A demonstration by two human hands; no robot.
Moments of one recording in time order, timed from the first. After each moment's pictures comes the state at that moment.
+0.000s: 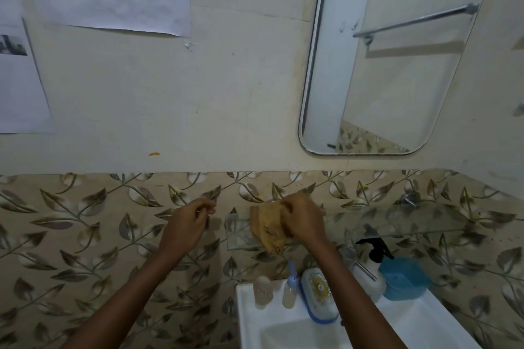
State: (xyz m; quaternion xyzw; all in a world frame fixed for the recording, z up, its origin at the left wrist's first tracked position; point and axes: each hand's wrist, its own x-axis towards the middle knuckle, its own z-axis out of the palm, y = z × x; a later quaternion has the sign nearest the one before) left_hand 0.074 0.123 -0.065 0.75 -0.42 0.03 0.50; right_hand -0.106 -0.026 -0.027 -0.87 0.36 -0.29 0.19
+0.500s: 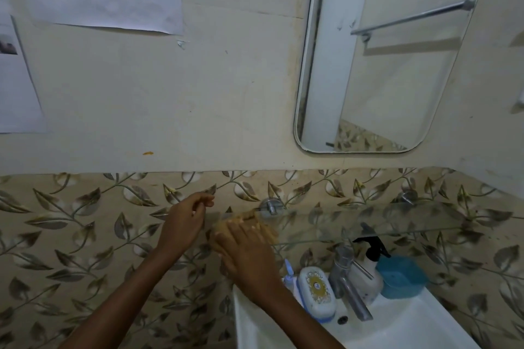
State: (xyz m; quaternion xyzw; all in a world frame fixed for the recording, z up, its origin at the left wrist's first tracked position) left_hand 0.069 0.116 -0.060 0.74 -0.42 0.06 0.52; right_hand -0.086 0.048 -0.088 -0.96 0.20 -0.20 0.01
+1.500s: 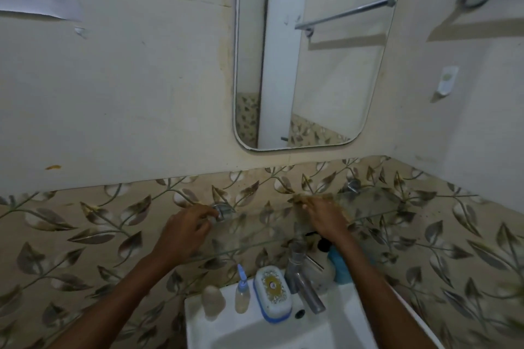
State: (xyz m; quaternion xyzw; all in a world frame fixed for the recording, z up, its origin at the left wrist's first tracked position) left_hand 0.009 0.040 -0.056 0.74 -0.56 -0.01 0.38; right_hand -0.222 -0.155 -0.055 -0.86 0.43 -0.25 0.14
